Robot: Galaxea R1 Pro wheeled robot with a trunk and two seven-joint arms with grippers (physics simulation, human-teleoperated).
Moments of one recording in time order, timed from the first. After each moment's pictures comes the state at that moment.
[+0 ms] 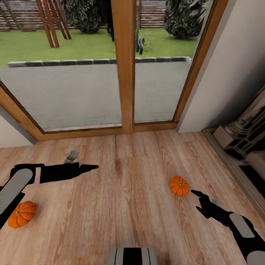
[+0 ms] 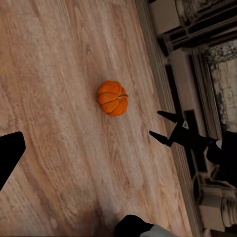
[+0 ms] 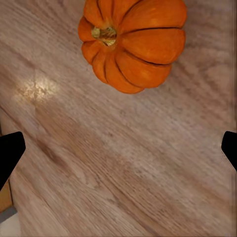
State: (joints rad) left arm -0.61 0.54 -0.22 -1.58 1.33 1.05 -0.14; right arm -0.51 -0.27 -0.30 -0.68 -1.13 0.65 0.15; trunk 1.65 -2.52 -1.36
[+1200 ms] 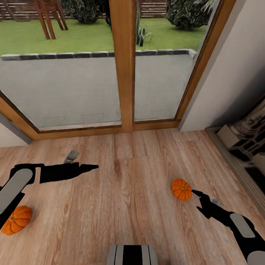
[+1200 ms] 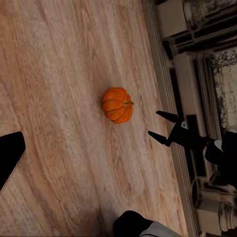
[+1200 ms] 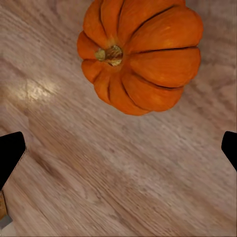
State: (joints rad) left arm -0.61 0.55 -0.22 -1.58 1.33 1.05 -0.14; right arm -0.51 -0.27 -0.31 -0.68 -1.13 0.65 0.15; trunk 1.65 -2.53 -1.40
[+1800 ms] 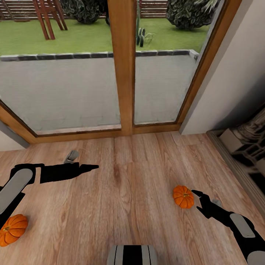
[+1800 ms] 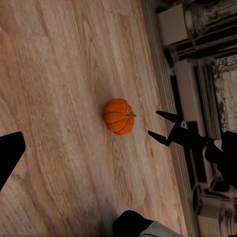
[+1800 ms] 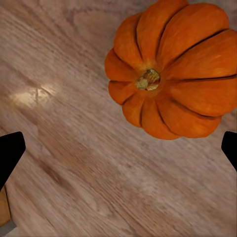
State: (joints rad) left arm -0.61 0.54 -0.22 -1.58 1.33 1.05 -0.14; right arm -0.51 -0.27 -0.31 -0.68 -1.13 0.65 0.15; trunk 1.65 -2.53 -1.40
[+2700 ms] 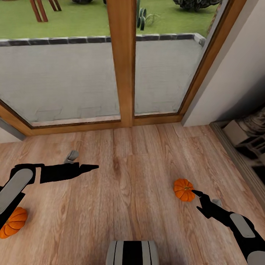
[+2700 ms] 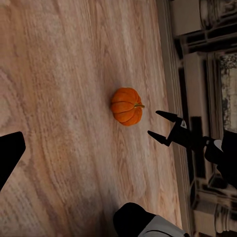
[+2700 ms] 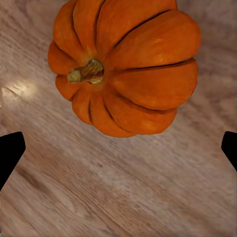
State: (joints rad) left arm -0.61 0.54 -0.22 -1.58 1.33 1.05 -0.14; right arm -0.51 -0.27 -0.31 -0.68 -1.13 0.65 0.15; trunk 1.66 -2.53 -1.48
